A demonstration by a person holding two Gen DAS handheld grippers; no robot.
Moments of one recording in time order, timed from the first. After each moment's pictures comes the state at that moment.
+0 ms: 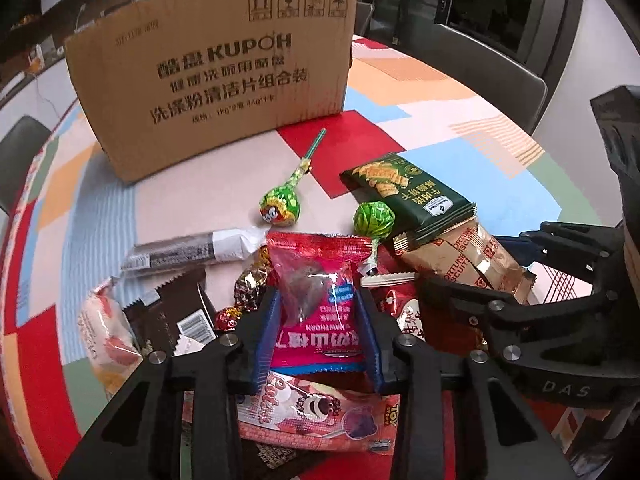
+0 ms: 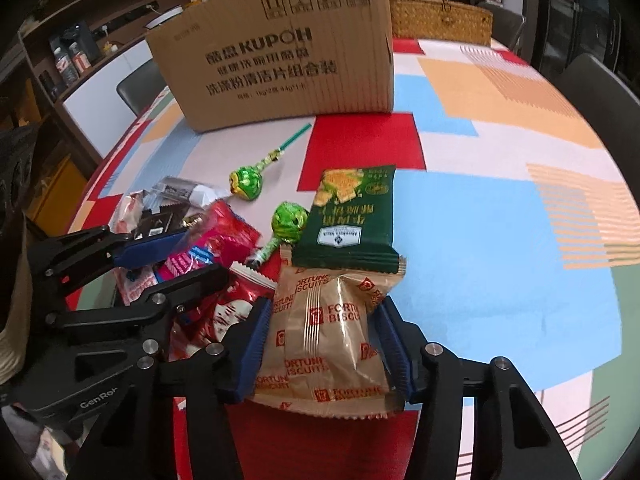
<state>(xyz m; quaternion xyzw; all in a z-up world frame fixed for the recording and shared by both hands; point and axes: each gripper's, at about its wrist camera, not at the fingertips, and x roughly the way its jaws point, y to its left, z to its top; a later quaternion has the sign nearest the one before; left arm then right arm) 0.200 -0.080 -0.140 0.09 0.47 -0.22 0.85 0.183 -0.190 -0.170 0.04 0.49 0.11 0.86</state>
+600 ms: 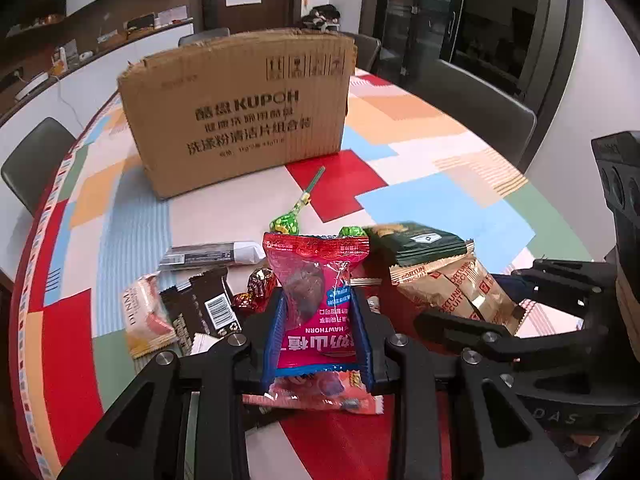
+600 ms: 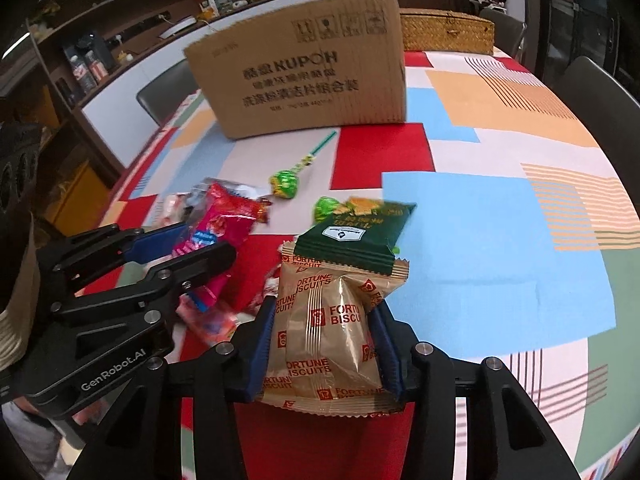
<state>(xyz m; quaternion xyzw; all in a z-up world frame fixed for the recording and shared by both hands) 0.159 -0.070 -0.092 0.07 0.43 -0.21 0.88 0.147 -0.183 -0.140 0.05 0.47 0.13 0.87</state>
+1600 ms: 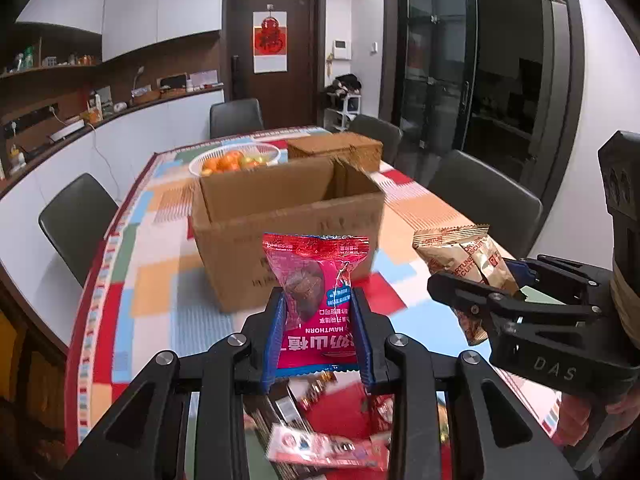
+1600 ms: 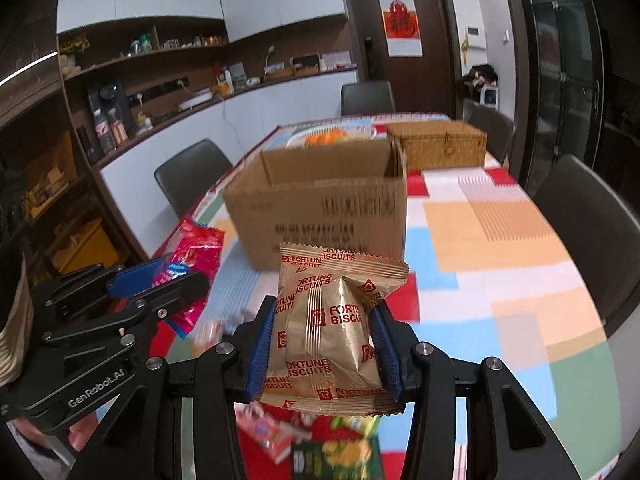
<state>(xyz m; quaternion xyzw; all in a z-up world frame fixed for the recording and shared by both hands) 0.184 -0.043 0.022 0.05 0.31 -0.17 0.93 0.165 -0.180 -0.024 0.05 0.33 0.11 0.94</state>
